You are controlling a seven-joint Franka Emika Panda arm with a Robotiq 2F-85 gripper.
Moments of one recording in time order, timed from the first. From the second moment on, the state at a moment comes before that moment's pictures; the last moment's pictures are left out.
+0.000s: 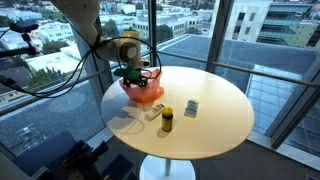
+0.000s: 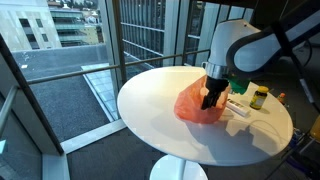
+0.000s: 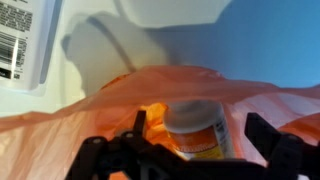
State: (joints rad) arm 0.15 0.41 0.10 -2.07 -0.10 2.43 -0.02
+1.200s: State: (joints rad) arm 0.13 0.40 0.10 -2.09 -0.10 2.51 -0.02
